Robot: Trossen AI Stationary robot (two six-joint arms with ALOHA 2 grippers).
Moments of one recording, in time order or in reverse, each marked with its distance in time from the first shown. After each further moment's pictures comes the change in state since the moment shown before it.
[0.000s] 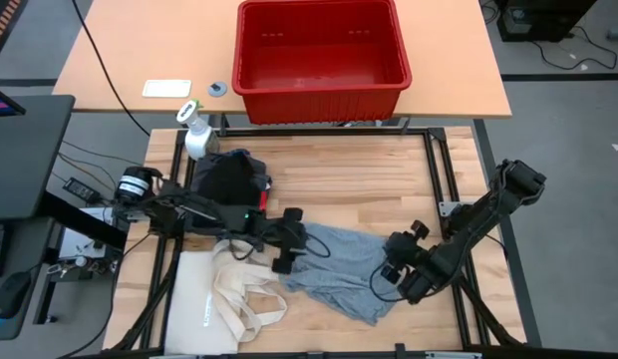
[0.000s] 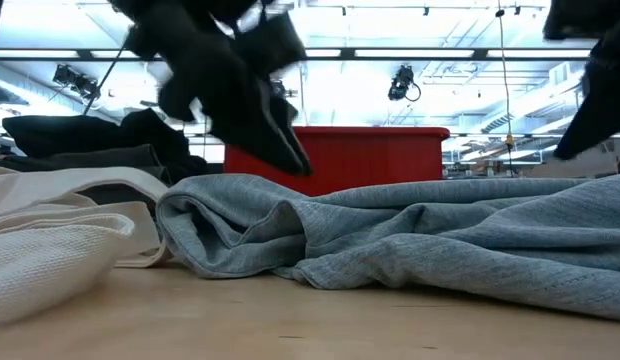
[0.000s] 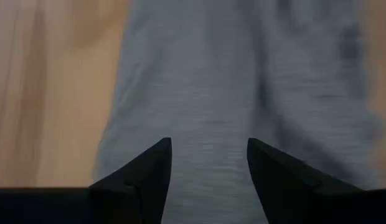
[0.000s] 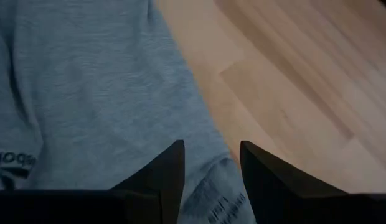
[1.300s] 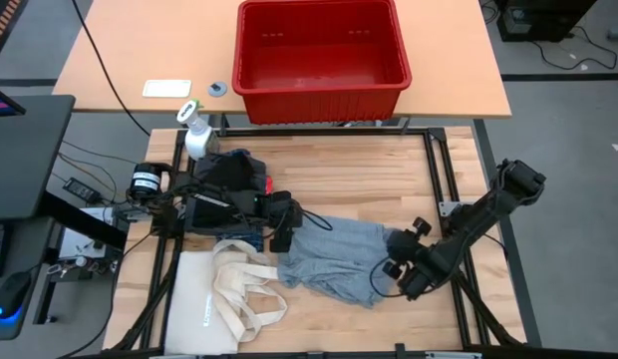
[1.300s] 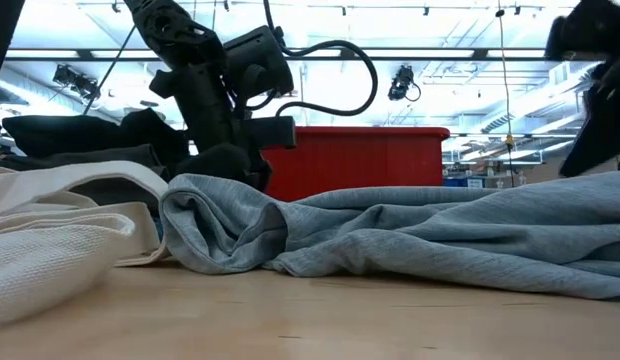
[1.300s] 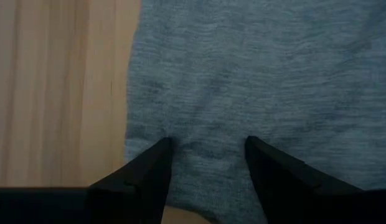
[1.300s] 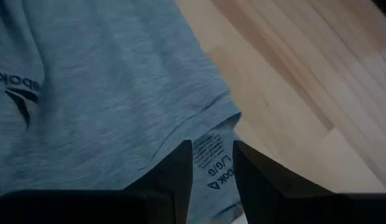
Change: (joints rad) left arm 0.180 0.096 -0.002 -0.212 -0.019 -0.029; right arm -0.011 0.000 -0.053 -0.009 -0.023 -0.006
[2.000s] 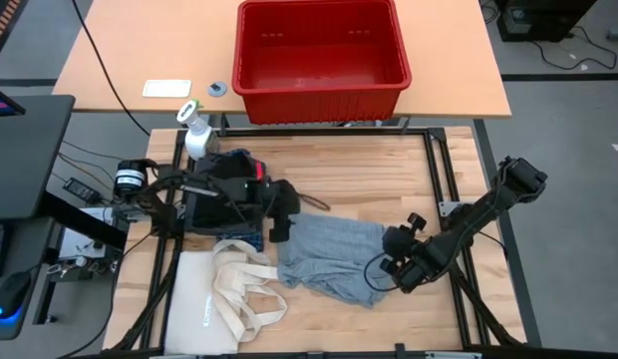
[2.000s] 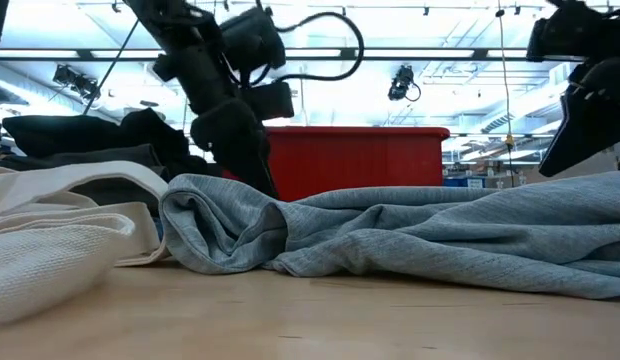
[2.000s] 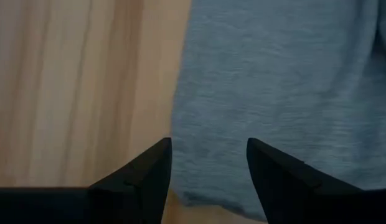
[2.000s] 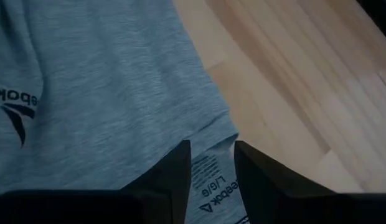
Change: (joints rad) left arm 0.075 -0.132 0.000 -0.015 0.071 0.004; right arm -0.075 -0.026 -0.019 0.067 0.020 -0.165
